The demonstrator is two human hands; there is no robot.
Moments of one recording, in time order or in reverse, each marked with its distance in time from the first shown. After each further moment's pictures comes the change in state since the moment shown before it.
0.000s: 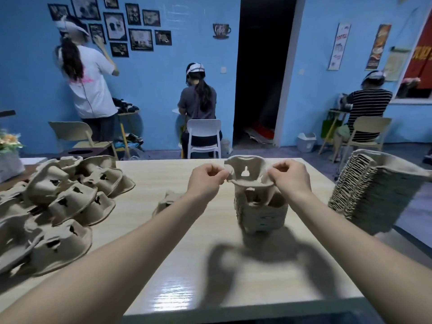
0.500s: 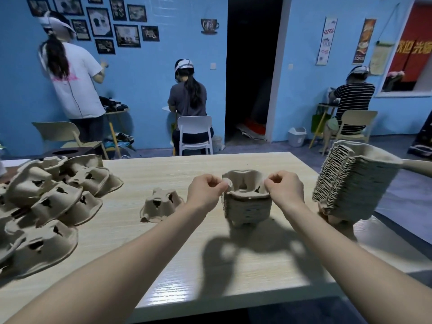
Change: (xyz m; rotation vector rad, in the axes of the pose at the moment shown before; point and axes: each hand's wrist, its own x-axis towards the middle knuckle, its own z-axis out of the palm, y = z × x) left_hand -0.018 -0.020 0.028 0.143 -0.045 0.005; right_hand -0.016 0.037 -0.012 -0.067 0.023 0.056
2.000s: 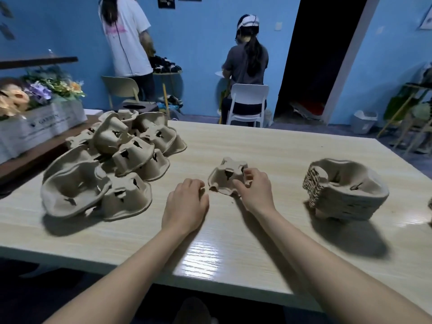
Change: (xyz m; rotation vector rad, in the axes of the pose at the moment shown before) left_hand -0.027 -0.143 -0.148 0.850 0.256 0.074; right_hand -0.077 -0.033 0.205 -0.082 -0.407 -0.193
